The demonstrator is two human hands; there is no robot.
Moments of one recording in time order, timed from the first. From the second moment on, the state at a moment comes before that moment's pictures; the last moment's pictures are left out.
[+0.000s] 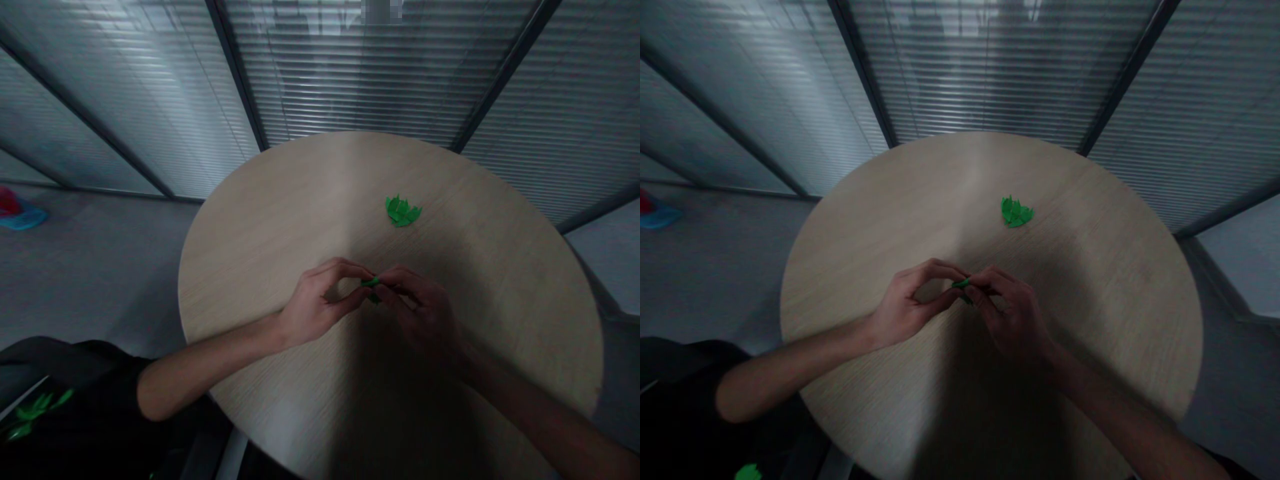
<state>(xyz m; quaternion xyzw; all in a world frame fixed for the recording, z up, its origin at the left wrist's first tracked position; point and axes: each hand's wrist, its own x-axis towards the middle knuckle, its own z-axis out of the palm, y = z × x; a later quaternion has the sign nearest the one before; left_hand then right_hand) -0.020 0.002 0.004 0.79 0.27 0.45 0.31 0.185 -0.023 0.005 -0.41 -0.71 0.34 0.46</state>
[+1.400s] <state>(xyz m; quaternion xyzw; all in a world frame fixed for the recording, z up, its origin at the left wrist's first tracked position) -0.015 -0.004 0.003 0.70 0.33 0.46 0.43 0.181 -0.023 0.010 -0.45 -0.58 0.48 0.48</state>
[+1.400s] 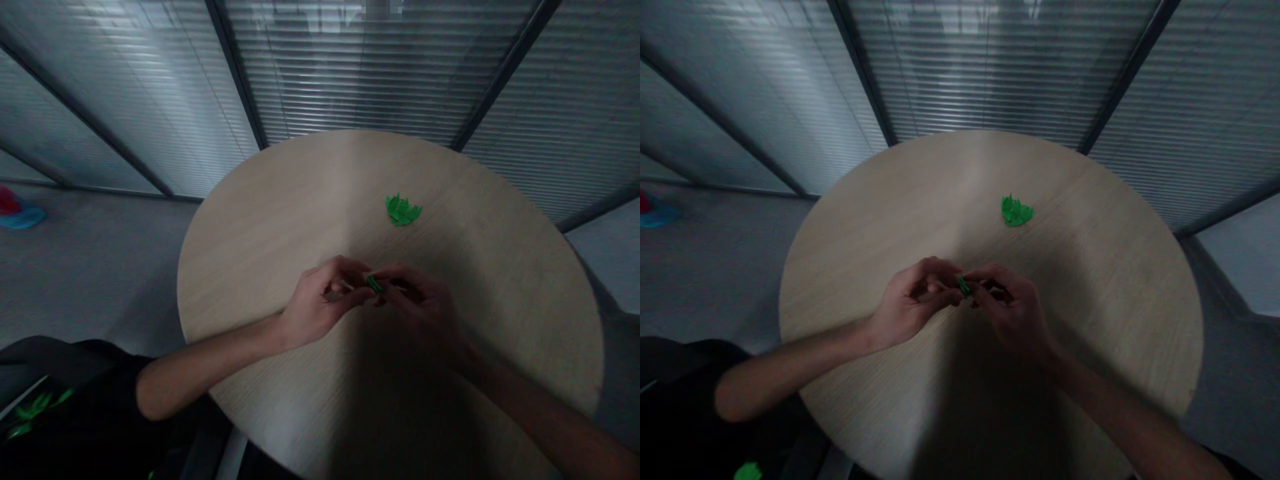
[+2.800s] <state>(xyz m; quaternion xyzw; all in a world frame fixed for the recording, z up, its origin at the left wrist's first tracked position) -0.017 -0.001 -0.001 0.71 0.32 0.46 0.43 0.181 -0.022 0.008 -0.42 -0.58 0.54 0.44</state>
